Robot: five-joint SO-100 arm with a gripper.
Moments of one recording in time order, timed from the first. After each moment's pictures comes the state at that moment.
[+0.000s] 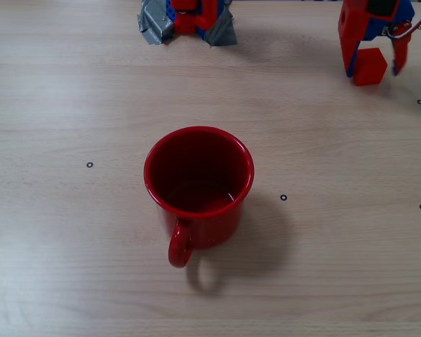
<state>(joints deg) -67.1 66.5 88.5 64.1 -17.6</state>
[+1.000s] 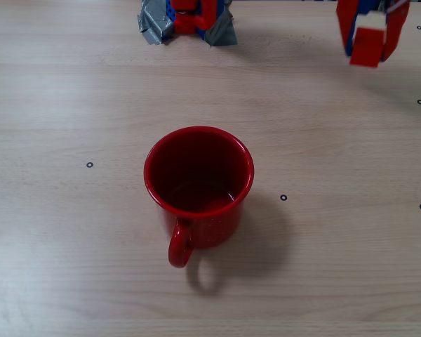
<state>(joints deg) -64.5 77.6 86.4 75.2 -3.3</state>
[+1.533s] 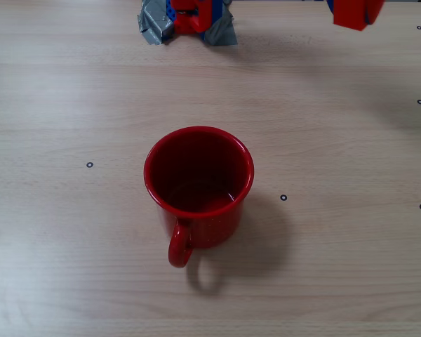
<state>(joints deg) -51.6 97.6 82.4 90.8 10.2</state>
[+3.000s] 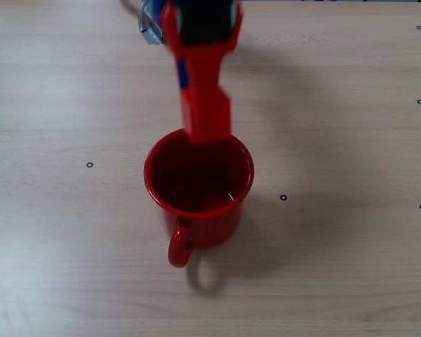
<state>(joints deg) -6.2 75.9 58.2 84.1 -7.6</state>
